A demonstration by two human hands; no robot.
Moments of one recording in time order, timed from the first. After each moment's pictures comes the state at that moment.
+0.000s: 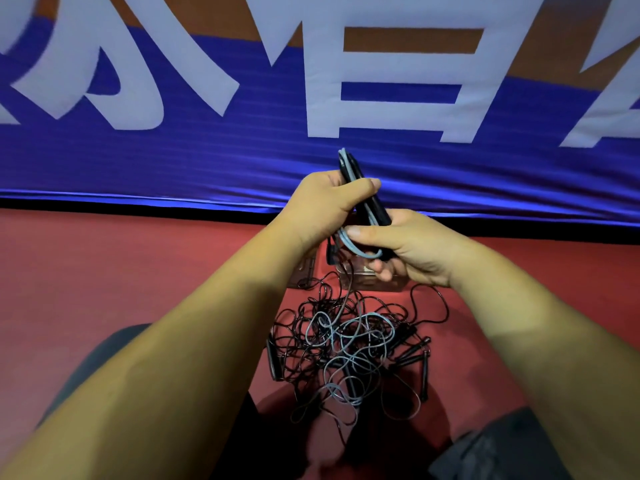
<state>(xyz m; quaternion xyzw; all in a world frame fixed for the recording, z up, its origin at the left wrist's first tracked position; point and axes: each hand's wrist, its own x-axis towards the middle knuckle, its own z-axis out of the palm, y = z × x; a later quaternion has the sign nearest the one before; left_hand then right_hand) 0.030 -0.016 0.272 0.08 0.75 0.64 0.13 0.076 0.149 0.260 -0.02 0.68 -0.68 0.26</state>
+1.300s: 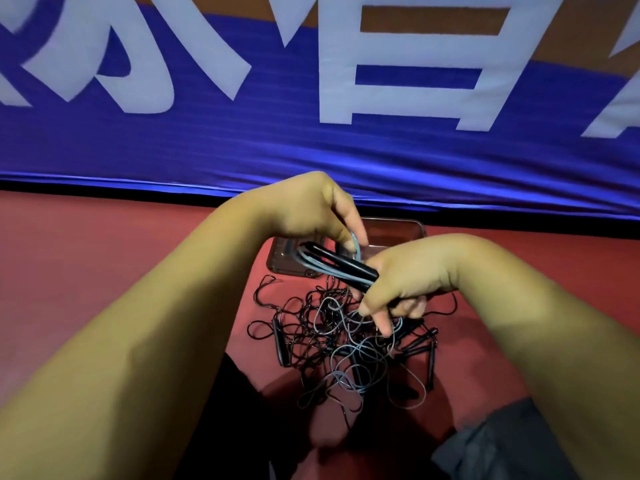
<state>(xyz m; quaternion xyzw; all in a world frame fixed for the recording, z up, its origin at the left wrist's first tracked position) 0.024 -0.071 0.283 0.29 0.85 0.37 0.26 0.076 0.135 0.239 -0.10 0.74 -0.34 0.57</state>
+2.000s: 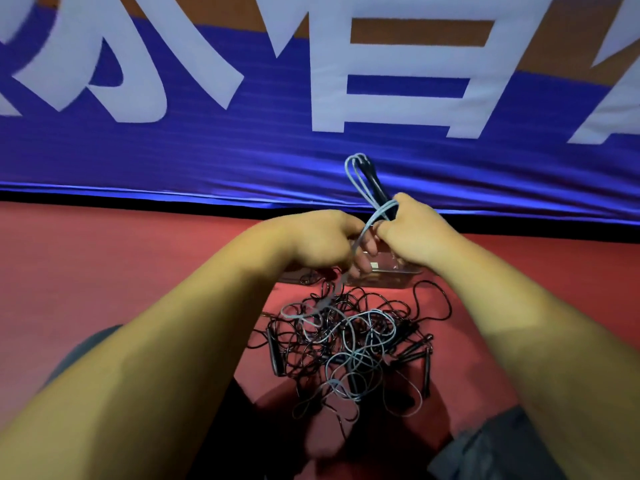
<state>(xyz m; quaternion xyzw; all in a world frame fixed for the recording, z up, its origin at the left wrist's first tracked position) 0.043 -0.038 0.261 0.17 0.82 0.39 0.37 0.043 0.148 0.237 0.08 0.95 -0.30 0.07</state>
